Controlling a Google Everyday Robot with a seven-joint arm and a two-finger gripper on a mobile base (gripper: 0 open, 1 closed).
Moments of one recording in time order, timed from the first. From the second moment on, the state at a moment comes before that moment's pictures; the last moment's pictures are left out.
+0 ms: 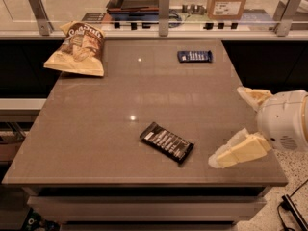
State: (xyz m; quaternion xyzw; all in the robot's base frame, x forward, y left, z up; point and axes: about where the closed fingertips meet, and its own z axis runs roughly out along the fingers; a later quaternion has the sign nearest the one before) arm 0.419 -0.155 0.891 -0.48 0.76 0.12 0.41
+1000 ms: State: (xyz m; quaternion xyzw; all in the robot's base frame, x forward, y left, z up) arm 0.414 -0.103 0.872 -0.46 0.74 0.17 0.45
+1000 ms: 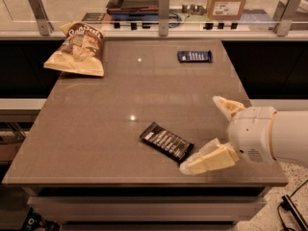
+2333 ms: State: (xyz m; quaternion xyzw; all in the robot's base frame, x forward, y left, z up) arm 0.431 -0.037 0.835 -0.42 0.79 0.18 0.41
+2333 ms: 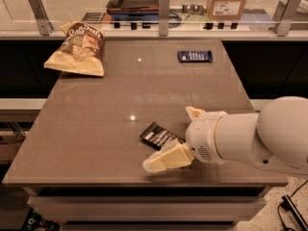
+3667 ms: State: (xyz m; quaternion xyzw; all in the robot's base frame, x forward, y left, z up) arm 0.443 -0.034 0.817 -0.38 0.80 0.18 0.42
